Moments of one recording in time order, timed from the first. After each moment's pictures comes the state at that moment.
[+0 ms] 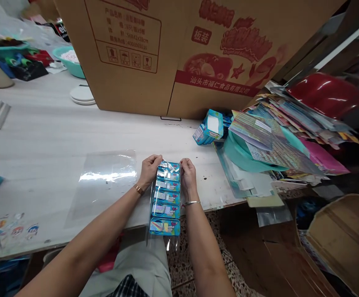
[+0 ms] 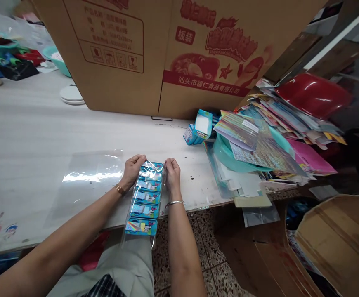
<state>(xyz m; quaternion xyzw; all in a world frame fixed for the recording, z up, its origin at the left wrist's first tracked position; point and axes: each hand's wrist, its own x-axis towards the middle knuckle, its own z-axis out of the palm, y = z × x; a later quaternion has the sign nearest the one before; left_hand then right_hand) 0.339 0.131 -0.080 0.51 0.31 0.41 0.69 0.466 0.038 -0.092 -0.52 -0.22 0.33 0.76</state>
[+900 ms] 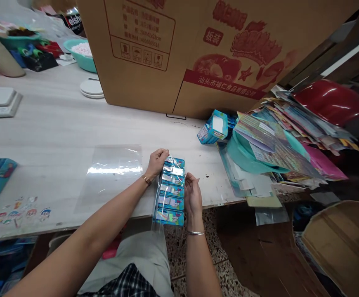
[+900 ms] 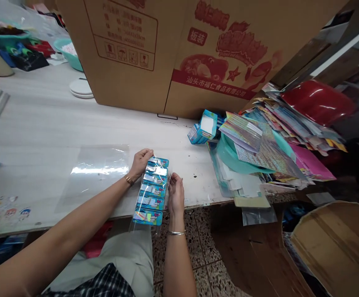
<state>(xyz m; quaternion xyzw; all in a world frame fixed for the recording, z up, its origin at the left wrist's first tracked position) 0.345 0.136 -0.083 0.54 0.30 0.41 0.68 0.414 -0.037 -0.103 -0.53 -0.09 0.36 0.77</state>
